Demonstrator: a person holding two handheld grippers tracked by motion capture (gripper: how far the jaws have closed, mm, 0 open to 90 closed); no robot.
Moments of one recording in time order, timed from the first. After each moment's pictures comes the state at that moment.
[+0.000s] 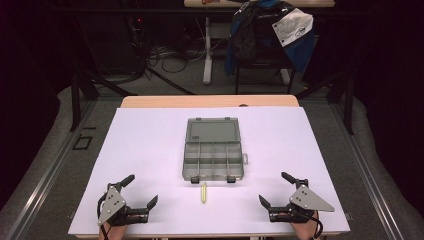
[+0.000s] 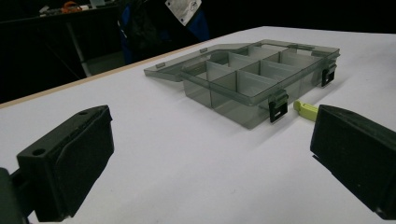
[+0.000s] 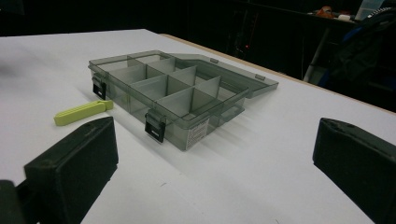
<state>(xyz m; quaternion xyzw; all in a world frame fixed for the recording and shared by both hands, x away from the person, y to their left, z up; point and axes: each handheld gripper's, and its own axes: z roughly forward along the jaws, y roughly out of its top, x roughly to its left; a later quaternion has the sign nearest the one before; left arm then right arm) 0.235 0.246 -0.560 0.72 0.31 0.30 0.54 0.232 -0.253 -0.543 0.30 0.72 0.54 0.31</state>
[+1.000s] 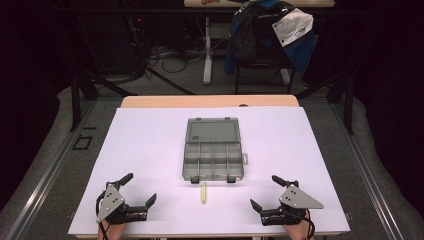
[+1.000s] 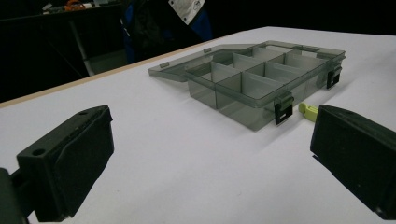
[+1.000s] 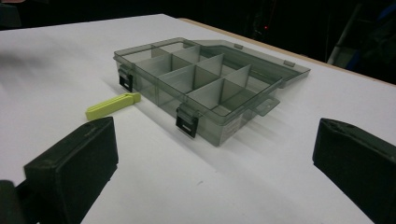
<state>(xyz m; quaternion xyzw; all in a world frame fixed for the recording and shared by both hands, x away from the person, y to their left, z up) 0.238 0.248 -0.557 0.72 0.32 0.30 0.54 0.230 -0.230 -0.539 0.31 0.75 0.53 0.27</state>
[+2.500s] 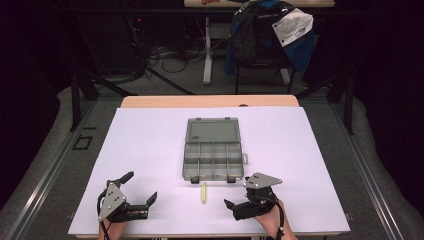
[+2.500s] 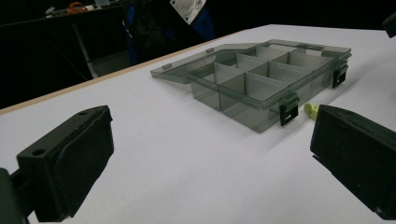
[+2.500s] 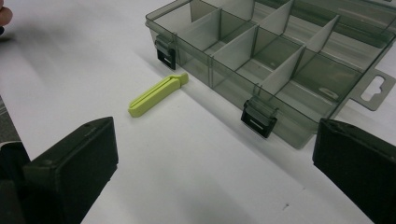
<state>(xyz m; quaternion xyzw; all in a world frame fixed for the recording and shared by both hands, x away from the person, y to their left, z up) 0.241 0.246 -0.555 0.72 0.31 0.31 0.54 0.257 -0.157 -0.524 0.36 0.82 0.43 0.15</state>
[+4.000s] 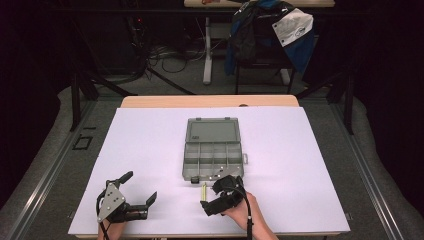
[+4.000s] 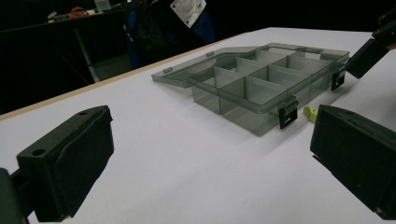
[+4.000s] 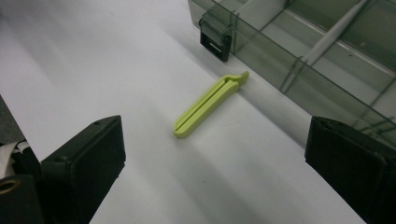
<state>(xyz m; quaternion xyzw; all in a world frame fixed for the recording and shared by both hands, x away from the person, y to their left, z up) 0.239 0.245 -0.552 0.72 0.31 0.31 0.54 0.280 -0.080 -0.526 0.38 0.86 0.33 0.08</state>
